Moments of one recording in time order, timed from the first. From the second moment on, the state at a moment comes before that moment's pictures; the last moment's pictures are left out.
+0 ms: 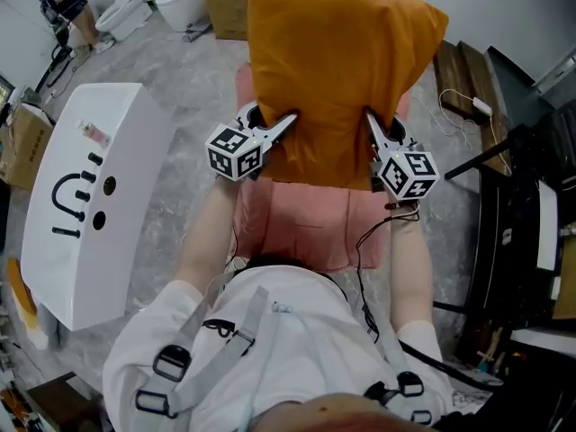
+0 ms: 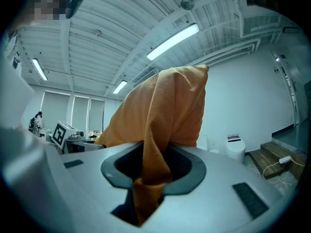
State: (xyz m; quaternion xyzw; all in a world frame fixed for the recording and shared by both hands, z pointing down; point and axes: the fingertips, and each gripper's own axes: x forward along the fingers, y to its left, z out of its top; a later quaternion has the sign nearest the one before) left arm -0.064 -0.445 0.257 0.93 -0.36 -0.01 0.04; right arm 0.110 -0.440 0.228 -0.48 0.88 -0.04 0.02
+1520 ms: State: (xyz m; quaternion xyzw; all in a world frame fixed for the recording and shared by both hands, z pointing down) left arm -0.024 -0.485 0.104 0.93 -0.35 -0.09 -0.09; right arm 0.147 -0.463 0.069 -0.49 0.86 0.11 0.08
